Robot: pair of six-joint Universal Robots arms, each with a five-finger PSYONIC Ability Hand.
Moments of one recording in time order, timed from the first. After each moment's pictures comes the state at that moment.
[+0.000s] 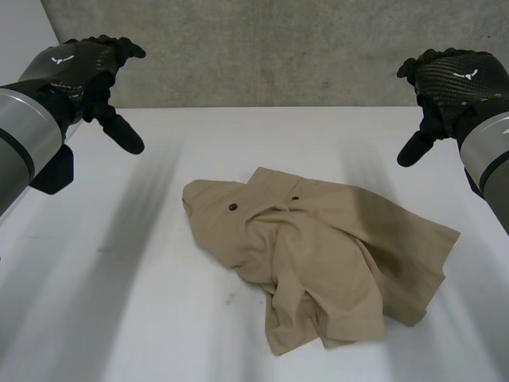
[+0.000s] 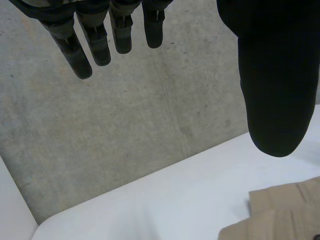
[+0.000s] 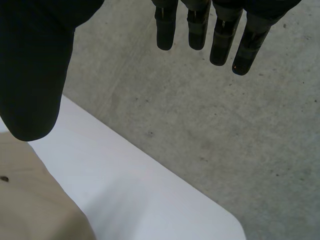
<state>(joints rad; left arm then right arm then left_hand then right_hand) 4.33 -1.65 -1.29 2.89 -1.60 3.17 1.96 -1.47 1.39 0.10 1.66 2.89 0.19 0.20 0.22 0.21 0.04 0.20 0.22 0.21 0.23 0.07</state>
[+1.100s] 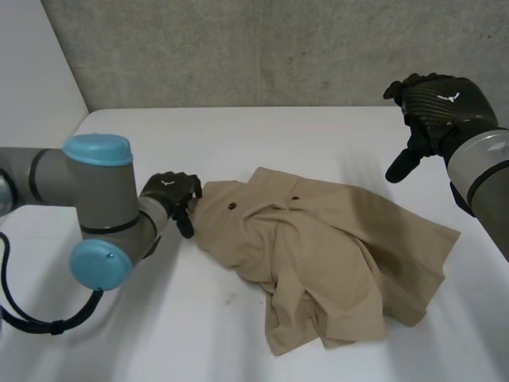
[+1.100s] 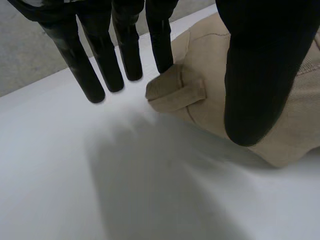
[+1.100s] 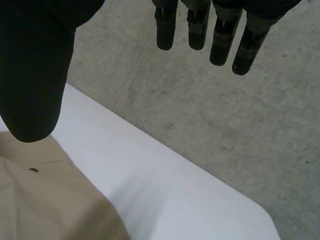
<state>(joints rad) 4.27 -2.30 -1.22 3.09 -1.59 3.28 1.95 -1.43 1.43 0.09 1.61 2.92 0.50 0.49 0.49 0.49 0.32 0.20 0.22 0.21 0.23 0.07</state>
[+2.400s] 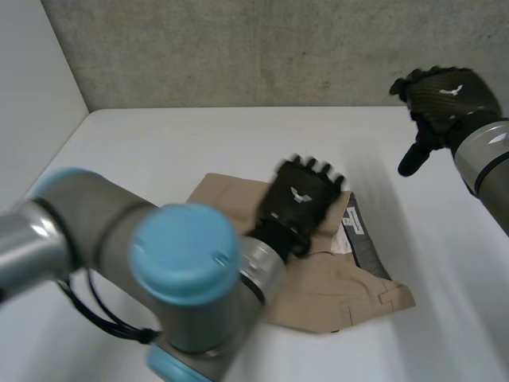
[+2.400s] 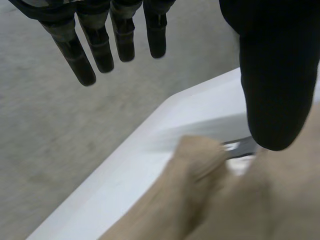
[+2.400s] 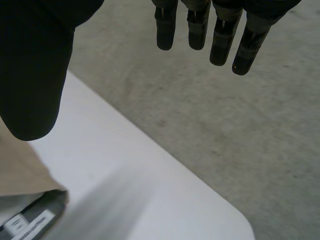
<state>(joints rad) 3.82 -2.09 -1.37 3.41 -1.63 3.48 1.89 -1.40 1.40 0.08 1.53 2.79 0.28 0.28 0.28 0.27 0.09 0.20 0.22 0.21 0.23 0.07</state>
